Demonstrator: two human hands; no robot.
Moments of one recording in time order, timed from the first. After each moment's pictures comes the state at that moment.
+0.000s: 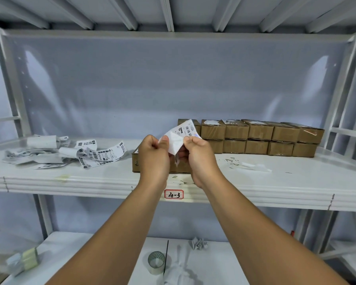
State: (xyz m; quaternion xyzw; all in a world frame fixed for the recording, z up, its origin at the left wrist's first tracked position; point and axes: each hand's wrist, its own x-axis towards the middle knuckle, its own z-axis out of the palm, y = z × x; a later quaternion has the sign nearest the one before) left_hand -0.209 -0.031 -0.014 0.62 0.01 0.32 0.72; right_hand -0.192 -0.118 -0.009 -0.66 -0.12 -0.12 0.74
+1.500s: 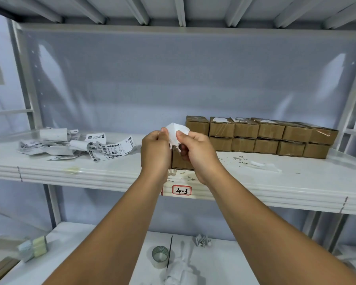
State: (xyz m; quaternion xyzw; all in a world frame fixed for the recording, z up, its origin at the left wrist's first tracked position) left_hand -0.211 -0.015 -0.008 0.62 0.04 0.28 0.73; right_hand -0.207 -0.106 -0.001 -0.69 -0.20 -0.09 0.69
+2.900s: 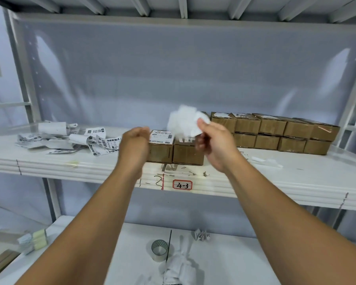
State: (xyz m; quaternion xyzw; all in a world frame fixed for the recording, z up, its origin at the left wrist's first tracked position) left_hand -0.213 0.026 -0.013 0.69 0.05 0.30 0.66; right_hand -0.195 -0.134 0.008 -0.64 -0.17 -0.04 0.75
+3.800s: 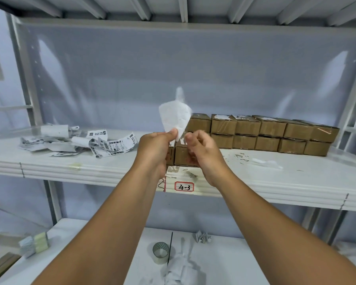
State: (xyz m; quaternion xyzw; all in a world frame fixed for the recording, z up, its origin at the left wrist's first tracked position) left_hand -0.230 -0.006 0.005 0.58 0.02 0.16 0.80; right_hand -0.202 -0.117 -0.019 -0.69 -0.24 -0.12 0.67
